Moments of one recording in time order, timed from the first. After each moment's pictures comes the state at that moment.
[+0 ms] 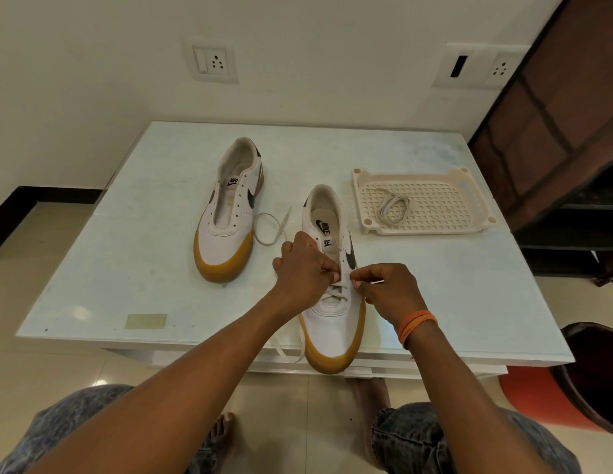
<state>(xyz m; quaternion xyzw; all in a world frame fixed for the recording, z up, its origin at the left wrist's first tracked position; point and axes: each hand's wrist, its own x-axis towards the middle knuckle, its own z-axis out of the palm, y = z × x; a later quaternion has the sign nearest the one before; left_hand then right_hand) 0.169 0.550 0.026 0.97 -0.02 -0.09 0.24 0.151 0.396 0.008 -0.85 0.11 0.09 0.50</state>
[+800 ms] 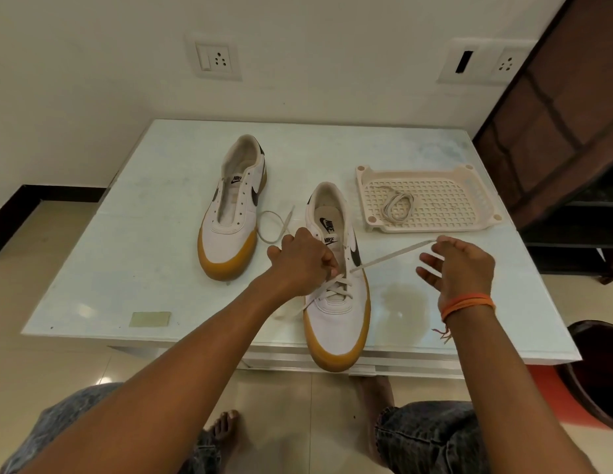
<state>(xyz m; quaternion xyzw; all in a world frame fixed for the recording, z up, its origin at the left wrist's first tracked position) 0.183 0.568 0.042 0.96 -0.07 -0.16 0.23 0.165 0.348 0.038 -0.61 0.35 -0.09 0.70</state>
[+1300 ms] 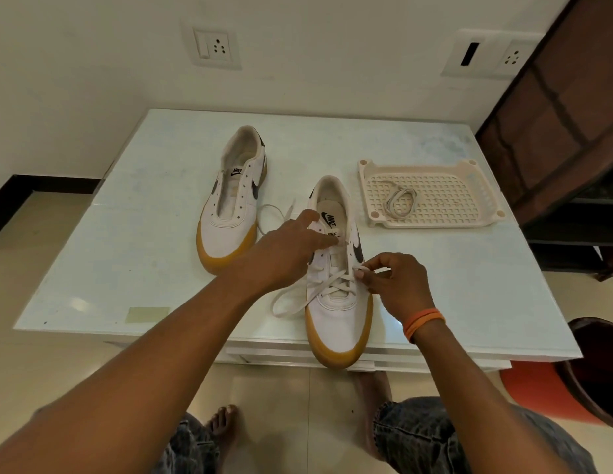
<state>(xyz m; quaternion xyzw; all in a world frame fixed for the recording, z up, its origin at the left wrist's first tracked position) 0.184 0.602 0.052 0.96 -0.22 -0.12 0.13 0.153 0.398 0.007 -0.88 0.08 0.05 0.47</state>
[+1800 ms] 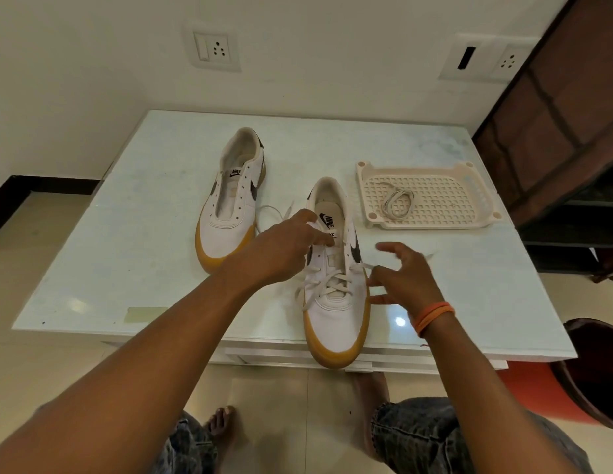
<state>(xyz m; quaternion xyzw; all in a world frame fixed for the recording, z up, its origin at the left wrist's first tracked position) 0.190 0.603 0.056 0.95 -0.20 -0.13 0.18 0.157 0.388 0.019 -0.79 0.18 0.12 0.57</state>
